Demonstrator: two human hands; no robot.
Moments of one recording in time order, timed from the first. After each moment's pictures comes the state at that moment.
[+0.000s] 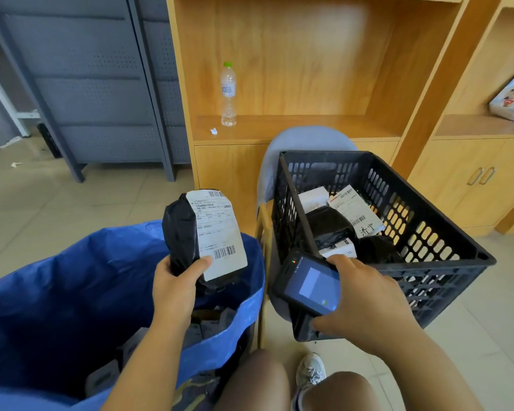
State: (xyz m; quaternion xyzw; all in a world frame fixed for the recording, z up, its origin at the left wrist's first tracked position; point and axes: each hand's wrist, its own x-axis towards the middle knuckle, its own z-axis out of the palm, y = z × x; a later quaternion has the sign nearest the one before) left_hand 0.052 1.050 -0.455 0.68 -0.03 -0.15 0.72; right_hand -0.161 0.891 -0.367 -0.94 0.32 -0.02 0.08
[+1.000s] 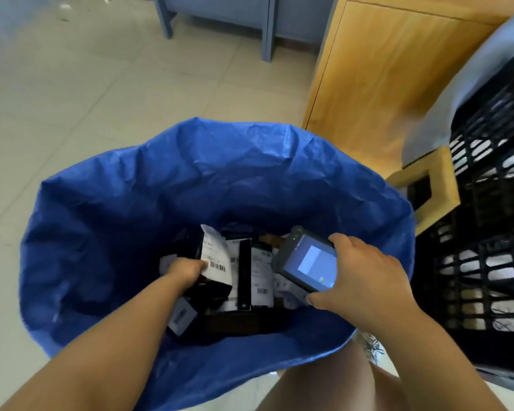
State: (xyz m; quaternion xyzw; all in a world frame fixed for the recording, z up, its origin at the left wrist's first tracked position) left_hand 0.203 1.181 -0.674 0.84 0.23 -0.37 0.31; right_hand 0.066 0.938 -0.503 -0.97 0.16 0.17 0.06
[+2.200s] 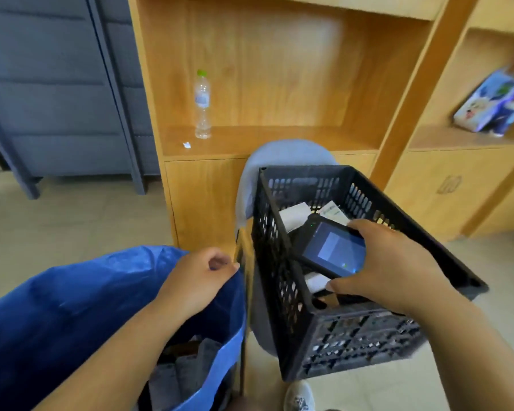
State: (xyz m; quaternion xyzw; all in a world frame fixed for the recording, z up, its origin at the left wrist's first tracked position) left_hand 0.099 0.967 -0.408 0.82 -0.35 -0.18 0.40; right_hand -0.126 0.808 -0.310 -0.93 0.37 -0.06 0.05
